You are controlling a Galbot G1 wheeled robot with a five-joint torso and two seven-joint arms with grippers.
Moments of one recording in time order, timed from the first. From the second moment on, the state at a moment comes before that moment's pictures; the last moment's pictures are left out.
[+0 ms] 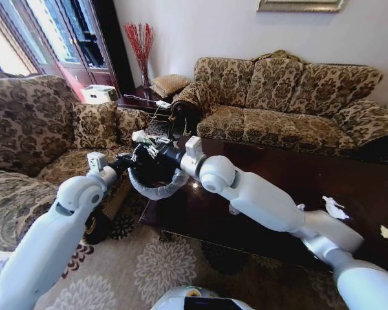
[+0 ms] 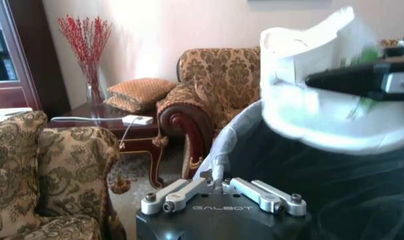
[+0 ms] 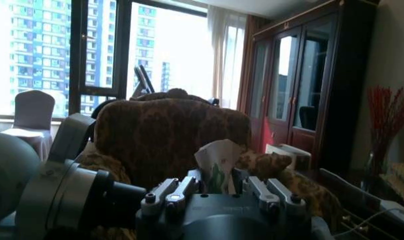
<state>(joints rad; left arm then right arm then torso) 0.99 -0.82 -0.60 -2.10 -0.77 0.63 -0.04 -0.13 1.16 -0.49 1.93 0.87 -0.41 0.13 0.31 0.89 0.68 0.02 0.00</state>
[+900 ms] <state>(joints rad) 1.06 -0.84 -0.63 -2.11 -0.71 0.58 -0.03 -0.24 1.03 -0.25 1.99 0.86 -0.40 0.24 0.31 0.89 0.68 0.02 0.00</state>
